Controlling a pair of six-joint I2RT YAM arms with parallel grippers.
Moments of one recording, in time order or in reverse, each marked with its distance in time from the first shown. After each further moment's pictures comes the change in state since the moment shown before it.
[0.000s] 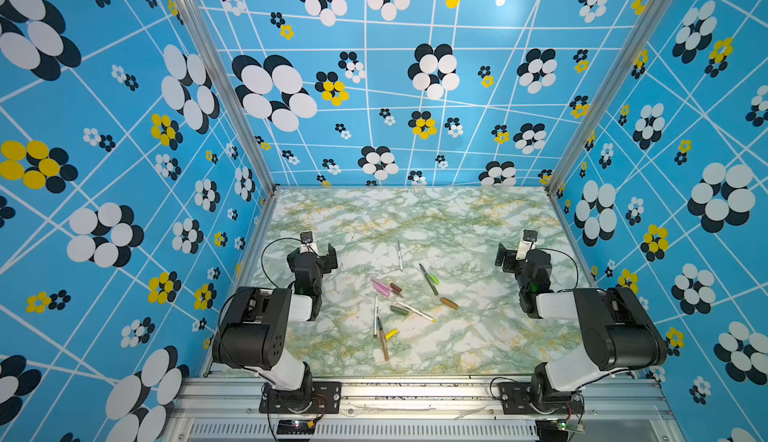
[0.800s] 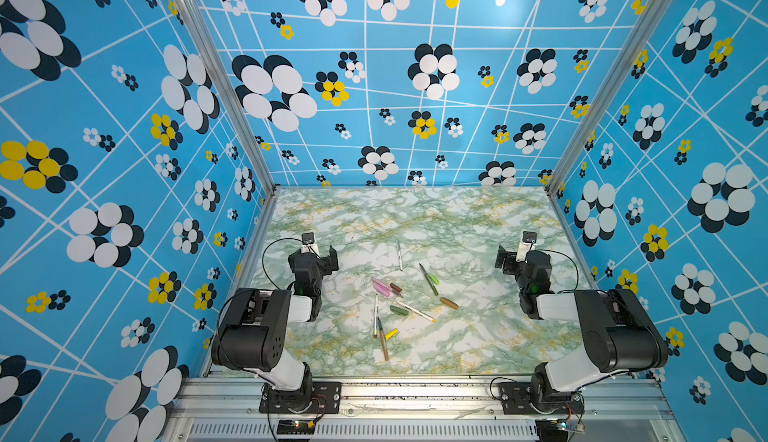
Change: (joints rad) left arm 0.001 -0.008 -0.003 -0.019 0.028 0.008; right arm 0.000 -0.011 -0.003 -0.026 0.000 0.000
